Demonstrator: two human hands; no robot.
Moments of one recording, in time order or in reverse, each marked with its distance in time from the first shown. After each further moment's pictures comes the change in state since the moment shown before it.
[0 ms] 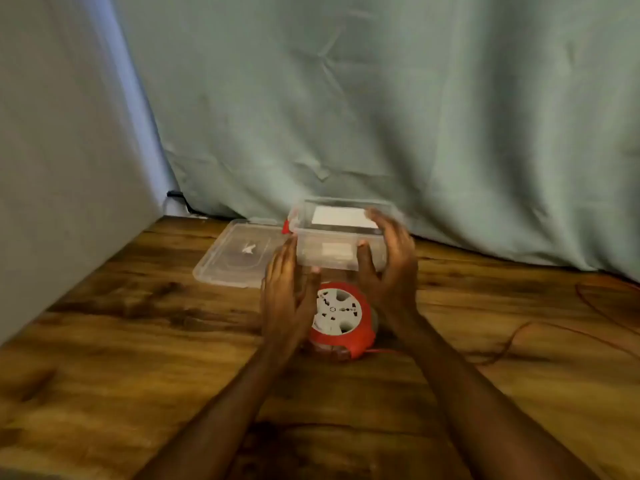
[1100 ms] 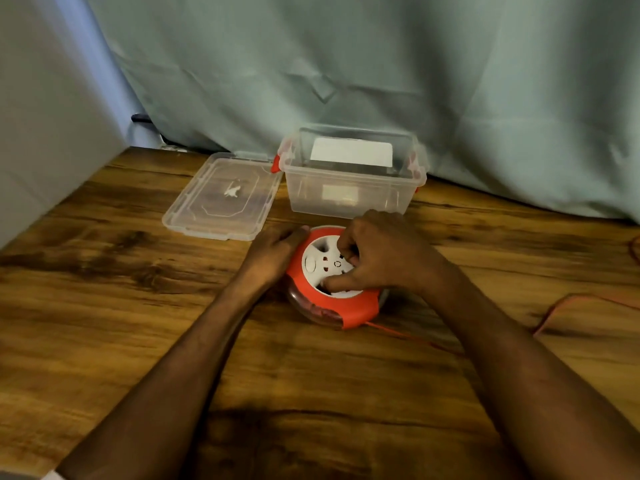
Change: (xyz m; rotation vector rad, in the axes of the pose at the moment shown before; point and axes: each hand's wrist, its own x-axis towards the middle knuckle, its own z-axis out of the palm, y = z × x) left_hand 0.038 -0.049 0.018 -0.255 -0.478 -0.531; right_hand 0.008 0.027 0.010 -0.357 -1.076 -0.085
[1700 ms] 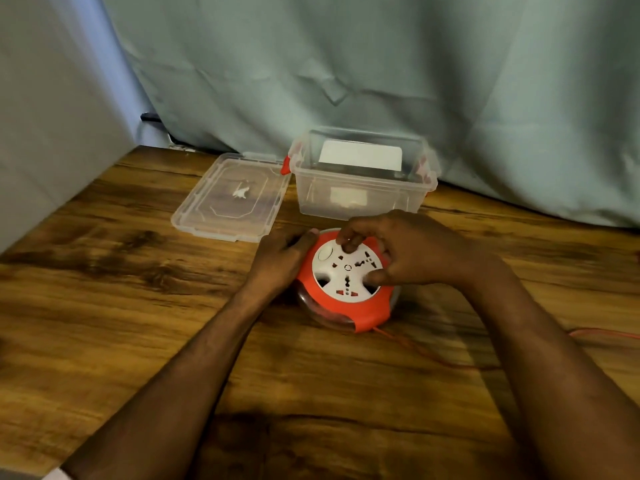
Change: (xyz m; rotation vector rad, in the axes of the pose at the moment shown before) left_hand 0.002 -0.008 0.002 -0.017 0.058 0.078; right_hand -0.003 0.017 -0.024 0.160 -0.184 -0.029
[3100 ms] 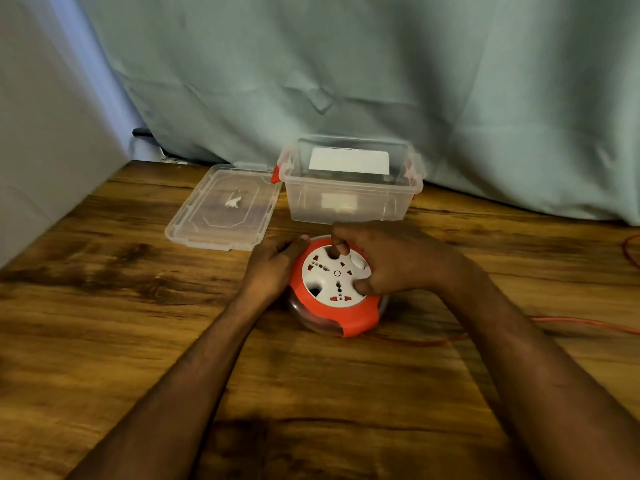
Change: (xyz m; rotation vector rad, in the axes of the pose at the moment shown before) left_hand -0.005 0.004 0.000 -0.094 0.016 -0.021; right_hand 0.001 -0.001 0.011 -0.034 0.040 -0.036
